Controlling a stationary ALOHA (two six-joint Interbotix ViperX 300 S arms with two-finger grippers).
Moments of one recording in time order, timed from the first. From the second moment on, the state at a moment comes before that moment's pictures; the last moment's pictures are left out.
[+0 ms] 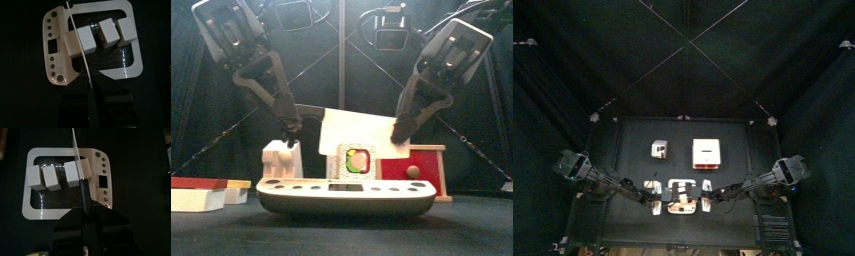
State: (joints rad) left arm -0.38 -0.05 0.69 0.80 0.27 -1.04; right arm 0.25 -0.03 0.68 -0.72 0.33 0.99
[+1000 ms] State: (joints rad) left arm -0.38 0.01 0.69 0.77 0.20 -1.04; right arm 0.25 0.03 0.68 -0.64 0.33 0.99
